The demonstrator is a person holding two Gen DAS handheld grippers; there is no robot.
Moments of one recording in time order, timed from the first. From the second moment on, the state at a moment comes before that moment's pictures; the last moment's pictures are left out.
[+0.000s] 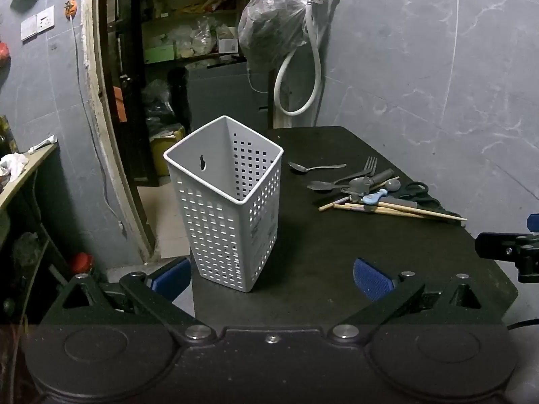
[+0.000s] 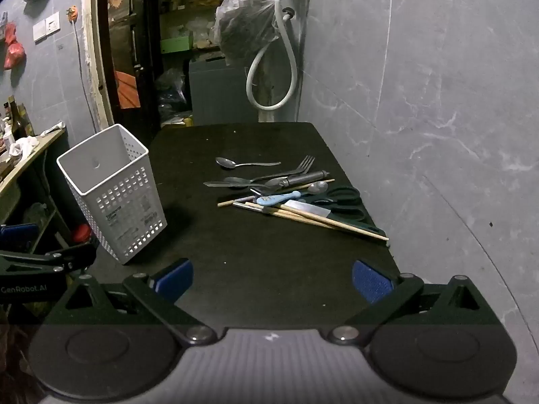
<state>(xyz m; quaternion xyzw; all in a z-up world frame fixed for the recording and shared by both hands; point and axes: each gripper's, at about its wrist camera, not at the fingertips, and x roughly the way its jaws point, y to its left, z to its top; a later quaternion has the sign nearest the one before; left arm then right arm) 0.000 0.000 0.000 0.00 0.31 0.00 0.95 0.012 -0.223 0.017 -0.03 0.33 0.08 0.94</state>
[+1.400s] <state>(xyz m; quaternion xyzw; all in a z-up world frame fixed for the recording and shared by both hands) 0.001 -0.001 -0.003 0.00 0.31 -0.01 0.95 0.013 -0.220 0.018 -0.03 0.33 0.08 0.94</state>
